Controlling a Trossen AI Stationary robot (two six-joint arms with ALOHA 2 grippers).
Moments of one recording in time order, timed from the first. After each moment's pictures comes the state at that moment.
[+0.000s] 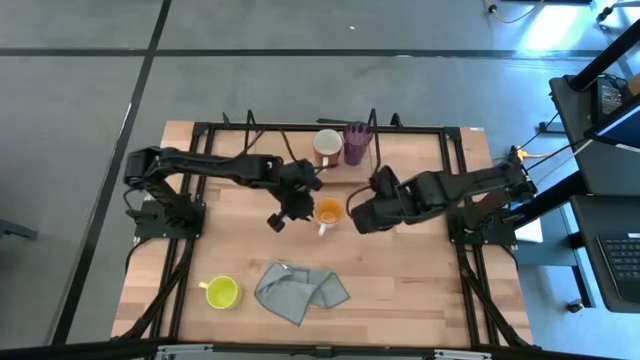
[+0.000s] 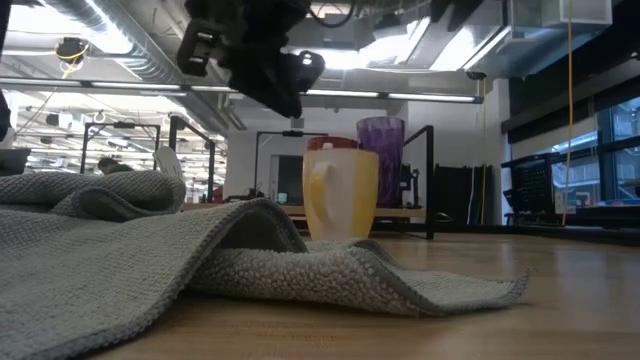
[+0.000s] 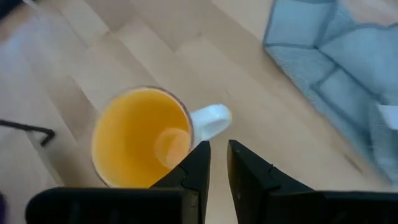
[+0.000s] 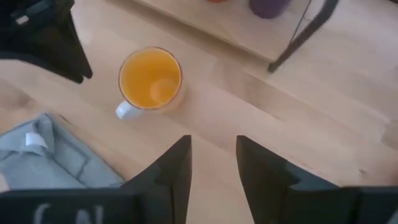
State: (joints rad) left arm 0.11 1.60 1.22 -0.60 0.31 0.78; right arm 0.29 1.67 1.81 -1.49 0.43 1.31
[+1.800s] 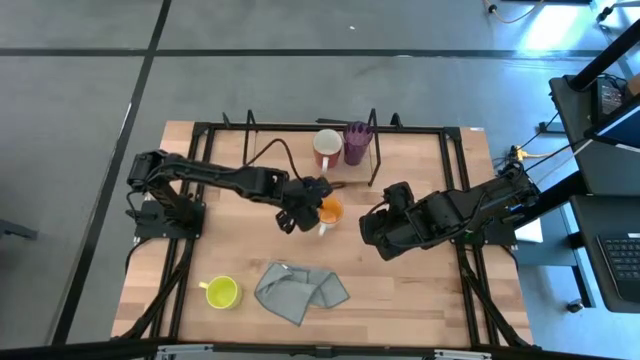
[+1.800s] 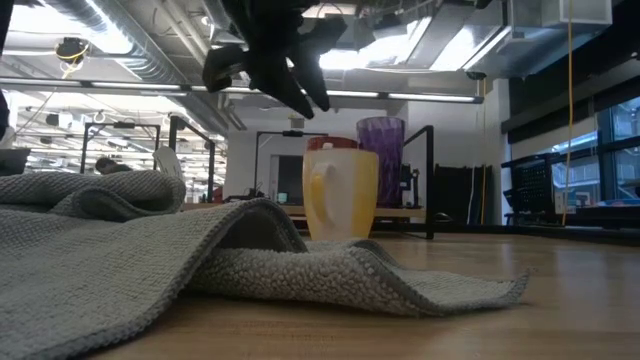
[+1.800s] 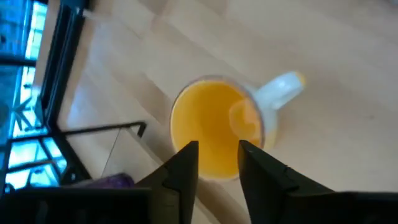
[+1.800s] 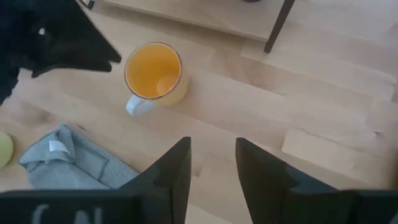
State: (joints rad) left arm -0.03 1.65 1.31 -0.59 -0.12 1.03; right arm 0.44 1.67 1.83 -1.57 0.50 1.65
